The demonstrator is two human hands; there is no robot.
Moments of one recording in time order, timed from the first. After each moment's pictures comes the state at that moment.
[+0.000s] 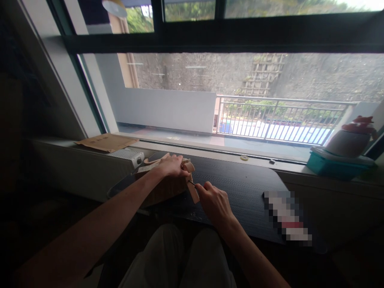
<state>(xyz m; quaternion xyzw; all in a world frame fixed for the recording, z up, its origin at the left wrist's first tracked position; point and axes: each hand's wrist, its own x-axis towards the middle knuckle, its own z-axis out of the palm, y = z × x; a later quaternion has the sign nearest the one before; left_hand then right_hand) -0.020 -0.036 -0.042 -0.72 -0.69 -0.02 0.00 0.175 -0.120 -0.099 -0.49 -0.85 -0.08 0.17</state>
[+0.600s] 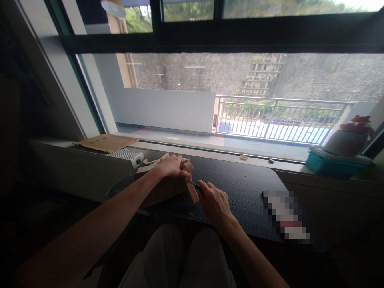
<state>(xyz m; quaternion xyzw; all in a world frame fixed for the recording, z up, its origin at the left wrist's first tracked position) -0.020 -0.035 -0.043 -0.72 -0.69 -0.02 0.01 0.175 -0.116 -0.103 -0.53 -0.82 -0.01 0.21</state>
